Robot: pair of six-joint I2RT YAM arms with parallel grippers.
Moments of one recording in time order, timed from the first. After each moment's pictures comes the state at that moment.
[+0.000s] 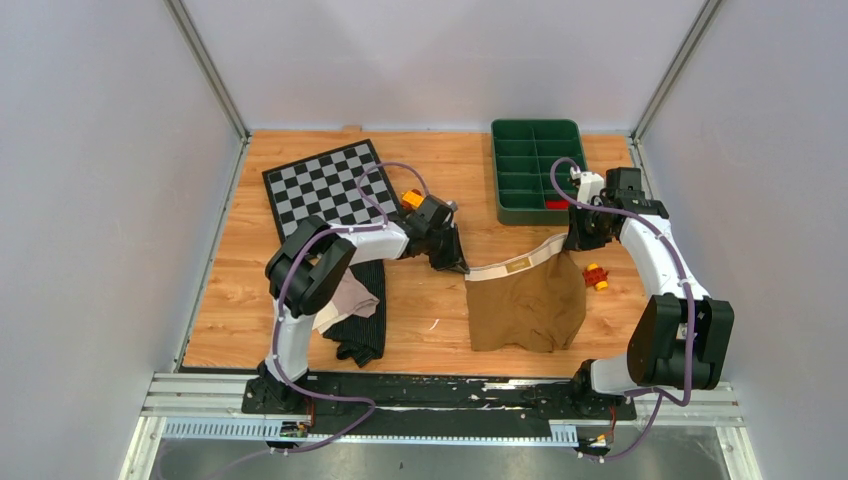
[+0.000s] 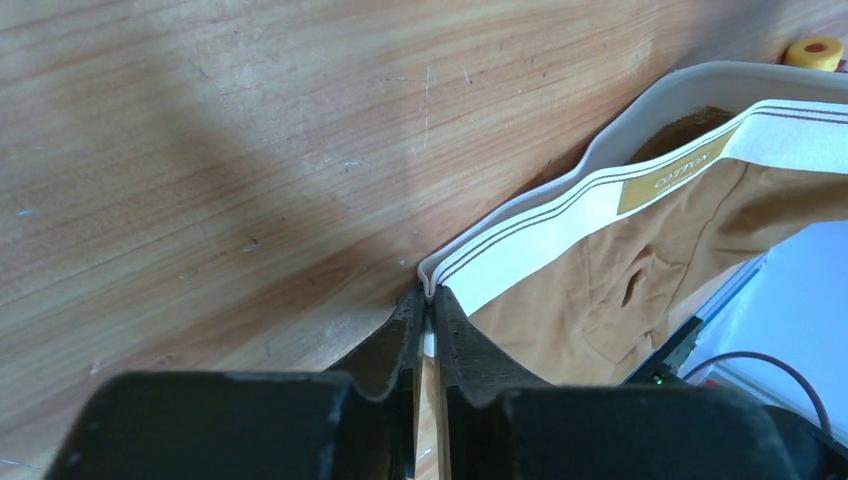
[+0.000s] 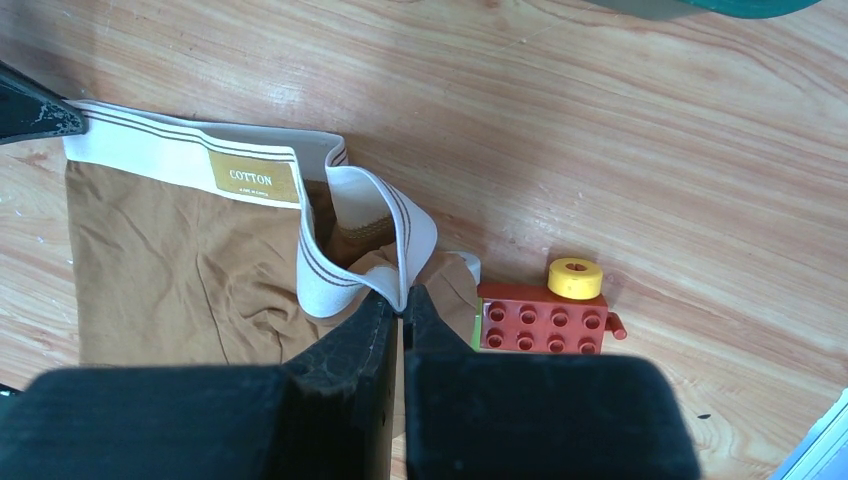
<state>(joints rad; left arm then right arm) -0.74 2.03 1.26 -0.12 0.33 -0.81 -0.09 1.42 1.09 -0.75 -0.31 -0.27</state>
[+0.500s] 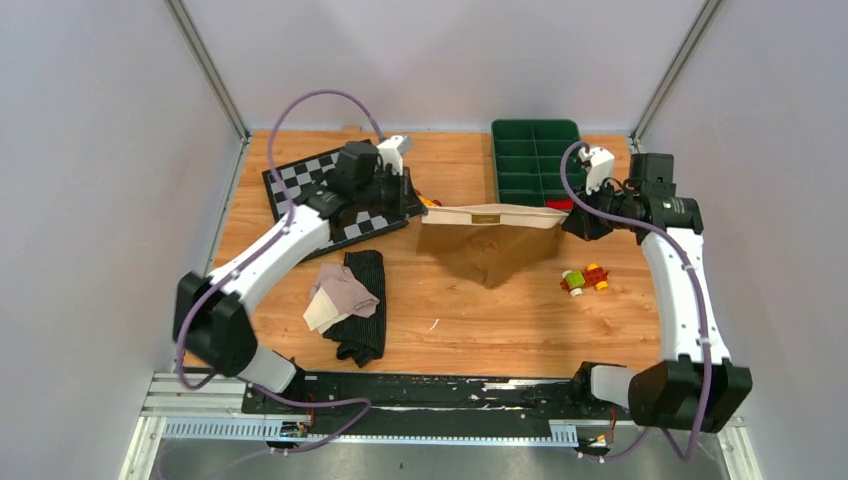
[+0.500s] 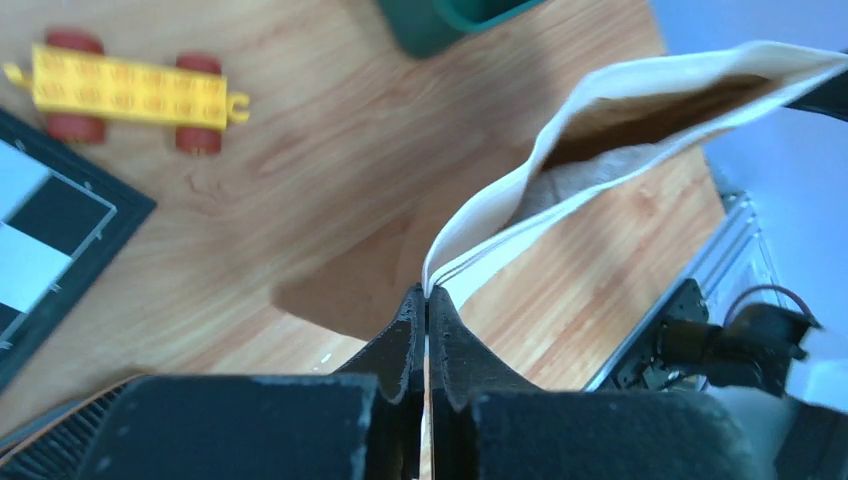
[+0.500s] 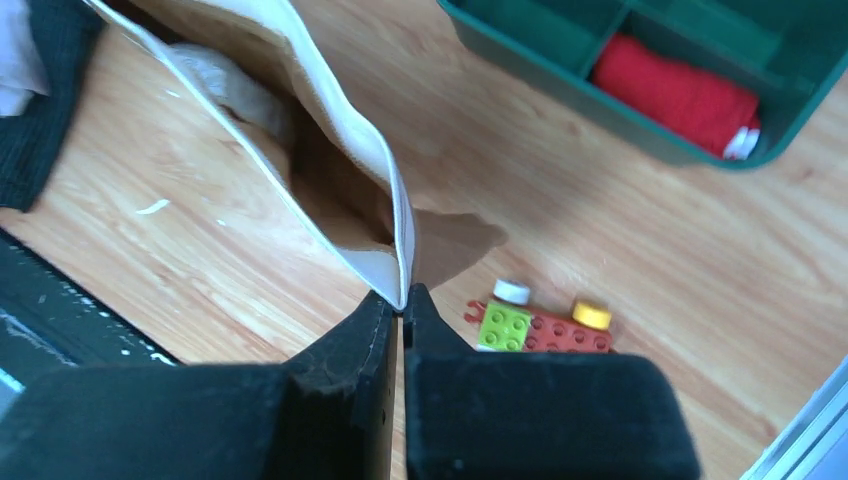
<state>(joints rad) -0.54 1.60 1.28 -0.33 0.37 -0.43 -0.09 1.27 1.25 -0.94 -0.49 -0.39</state>
